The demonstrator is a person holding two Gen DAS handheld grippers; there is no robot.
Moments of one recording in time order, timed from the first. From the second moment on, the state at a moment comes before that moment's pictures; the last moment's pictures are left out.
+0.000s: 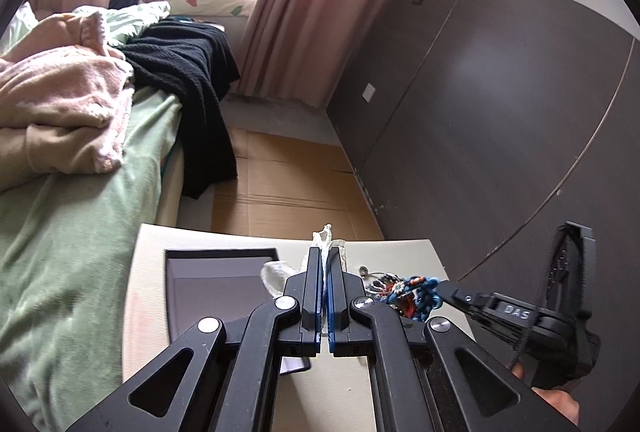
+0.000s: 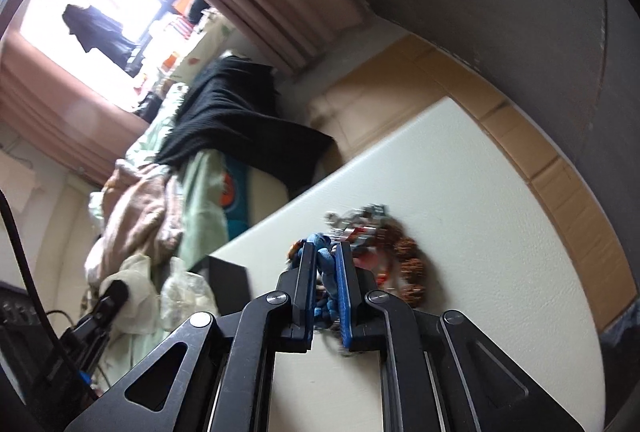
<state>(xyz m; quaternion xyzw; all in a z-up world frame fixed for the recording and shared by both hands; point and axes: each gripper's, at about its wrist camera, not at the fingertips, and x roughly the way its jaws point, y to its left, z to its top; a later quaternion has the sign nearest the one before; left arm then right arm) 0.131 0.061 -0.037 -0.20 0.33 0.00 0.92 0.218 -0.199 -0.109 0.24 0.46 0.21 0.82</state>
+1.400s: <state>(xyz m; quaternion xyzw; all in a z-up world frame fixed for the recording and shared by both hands) 0.109 0.124 -0.037 -0.29 0.30 0.09 0.91 0.189 -0.105 -0.095 0.26 0.46 0.31 0.79</state>
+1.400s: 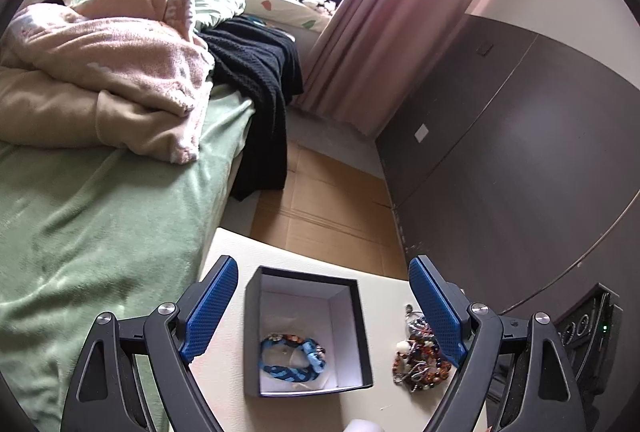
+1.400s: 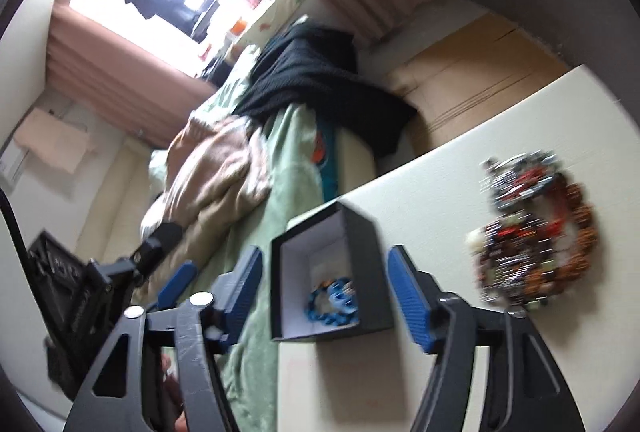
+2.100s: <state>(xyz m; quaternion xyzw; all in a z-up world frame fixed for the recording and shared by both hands) 0.144 0.029 -0.045 -0.23 0.34 0.00 0.91 0.188 -0.230 -0.096 0.33 0.46 0.20 0.80</state>
